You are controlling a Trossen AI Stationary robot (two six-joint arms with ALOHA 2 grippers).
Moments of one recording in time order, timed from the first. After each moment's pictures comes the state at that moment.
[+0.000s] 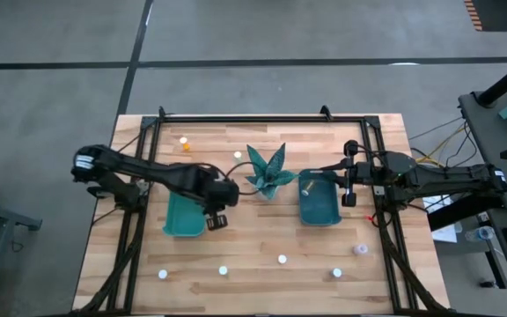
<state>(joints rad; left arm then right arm) -0.16 1.56 1.35 -1.06 -0.12 -0.37 -0.03 0.53 0.36 0.21 0.02 -0.27</state>
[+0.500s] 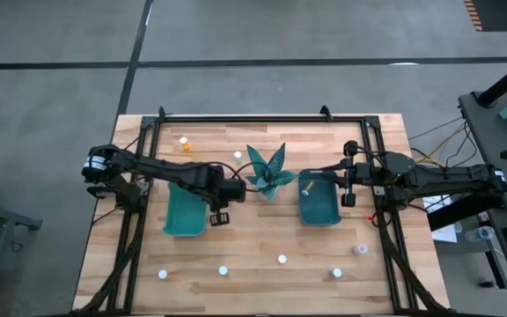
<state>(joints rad) -0.10 1.64 1.33 -1.05 -0.12 -0.25 -0.03 0.53 0.36 0.21 0.03 -0.29</state>
